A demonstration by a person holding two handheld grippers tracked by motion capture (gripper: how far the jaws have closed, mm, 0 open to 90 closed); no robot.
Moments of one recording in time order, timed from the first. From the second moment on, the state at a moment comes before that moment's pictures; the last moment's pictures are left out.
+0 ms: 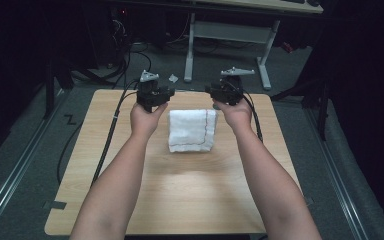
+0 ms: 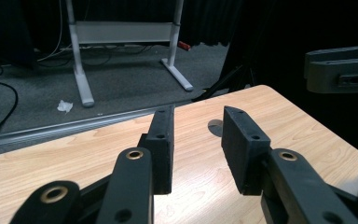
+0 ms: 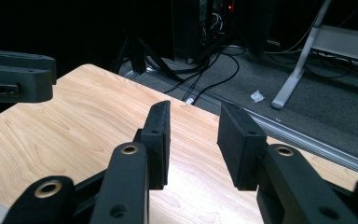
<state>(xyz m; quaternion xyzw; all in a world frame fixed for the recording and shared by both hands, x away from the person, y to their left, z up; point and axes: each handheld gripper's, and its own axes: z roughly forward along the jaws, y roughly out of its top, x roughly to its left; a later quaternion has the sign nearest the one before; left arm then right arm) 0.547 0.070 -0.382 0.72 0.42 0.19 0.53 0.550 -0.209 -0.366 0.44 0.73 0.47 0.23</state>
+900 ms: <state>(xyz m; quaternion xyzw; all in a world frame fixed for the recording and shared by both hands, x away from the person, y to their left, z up) 0.456 0.123 -0.401 0.71 0.40 0.20 0.54 0.455 -0.235 -0.372 0.41 0.72 0.48 0.28</state>
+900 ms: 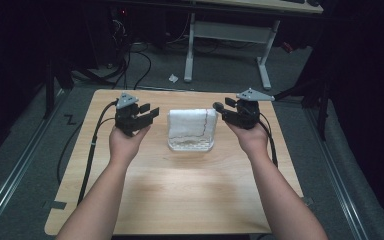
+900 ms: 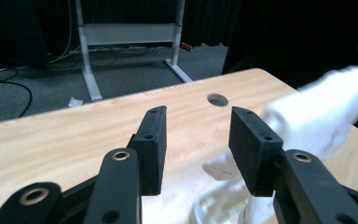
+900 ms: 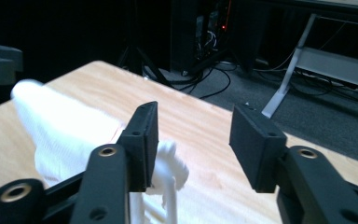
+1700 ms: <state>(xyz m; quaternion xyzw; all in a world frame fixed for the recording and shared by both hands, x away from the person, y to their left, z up) 0.334 0.139 -0.502 0.80 0.37 0.15 0.46 0.349 -0.244 -0.464 0.42 0.76 0.43 0.25</state>
